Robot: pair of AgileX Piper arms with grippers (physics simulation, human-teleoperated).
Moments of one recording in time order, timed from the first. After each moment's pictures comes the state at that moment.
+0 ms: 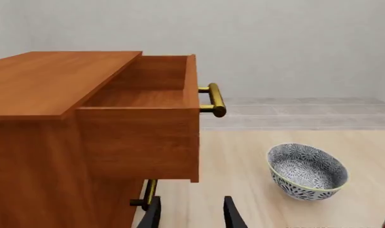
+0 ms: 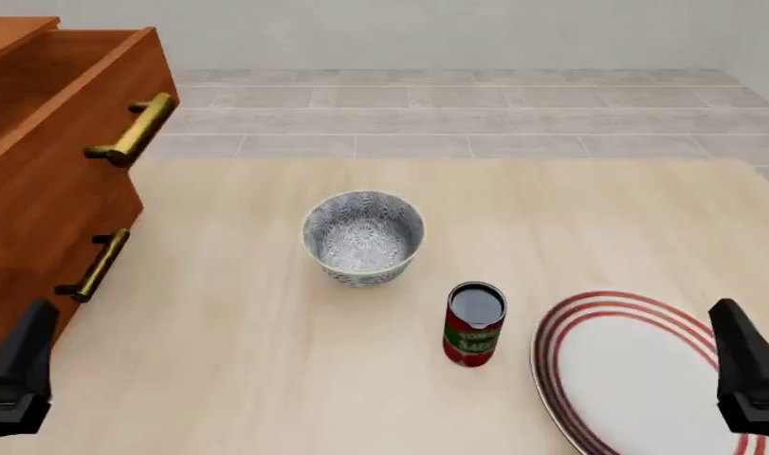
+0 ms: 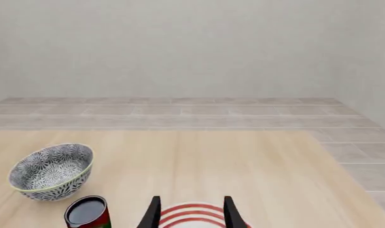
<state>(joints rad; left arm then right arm) 0.00 0.00 0.00 0.00 0.00 0.00 0.00 0.00 0.00 0.00</state>
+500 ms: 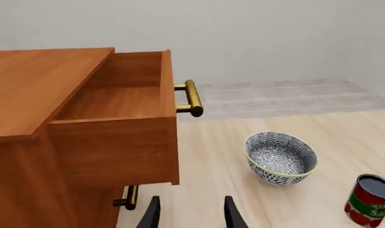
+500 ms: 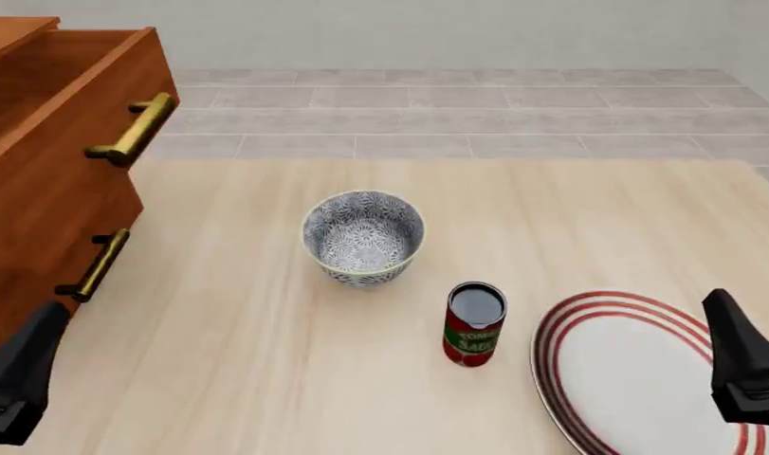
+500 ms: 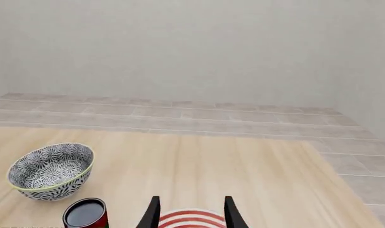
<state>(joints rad) -0.11 0.00 -0.11 0.17 0.01 0.02 0.09 -0.01 -0.09 -0.05</state>
